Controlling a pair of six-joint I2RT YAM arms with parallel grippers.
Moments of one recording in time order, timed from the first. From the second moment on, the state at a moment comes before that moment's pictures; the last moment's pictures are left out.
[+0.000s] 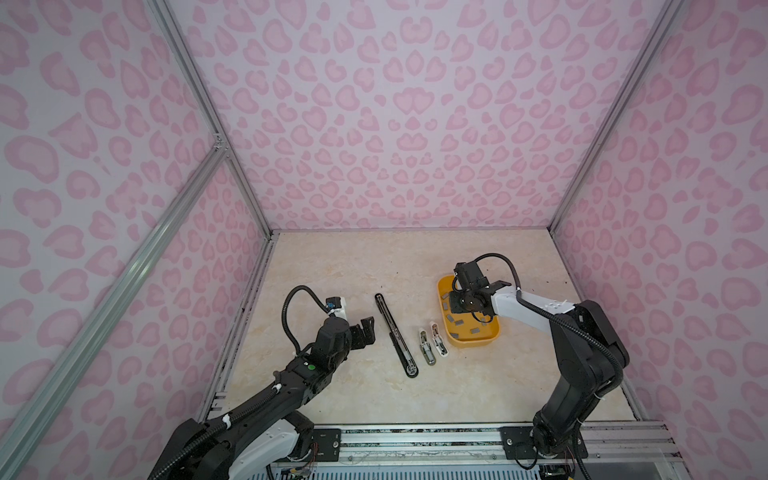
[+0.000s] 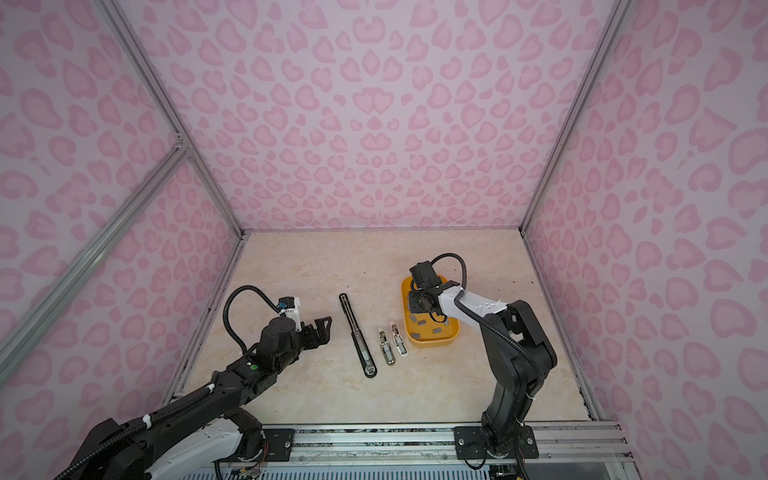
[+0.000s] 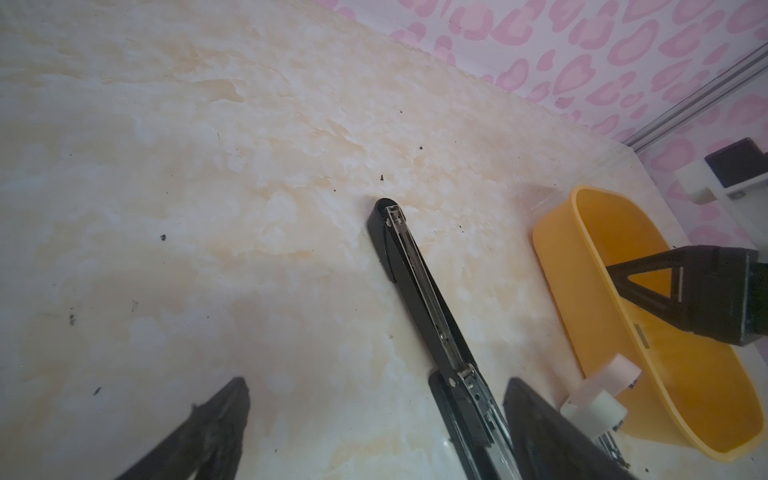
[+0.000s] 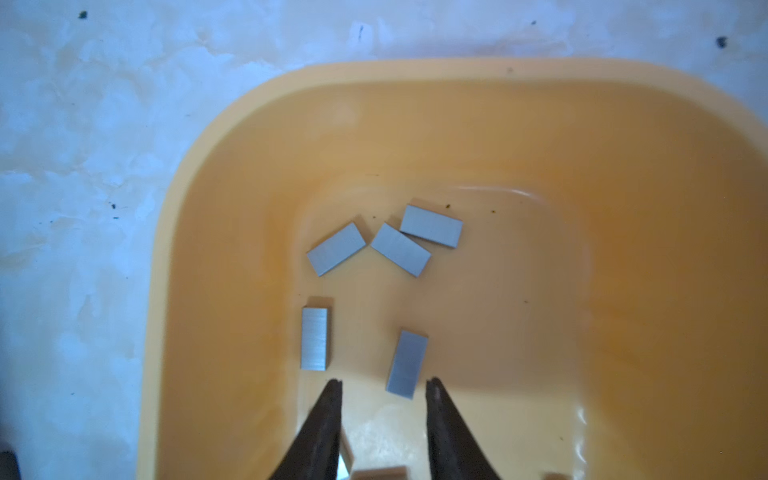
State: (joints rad) left arm -0.56 0.99 0.35 0.09 -0.19 -0.59; right arm 0.46 1.78 1.09 -0.37 0.10 0.33
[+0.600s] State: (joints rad) left arm -0.56 0.99 0.35 0.09 -0.19 -0.59; right arm 0.46 1.88 1.15 -0.41 0.17 0.35
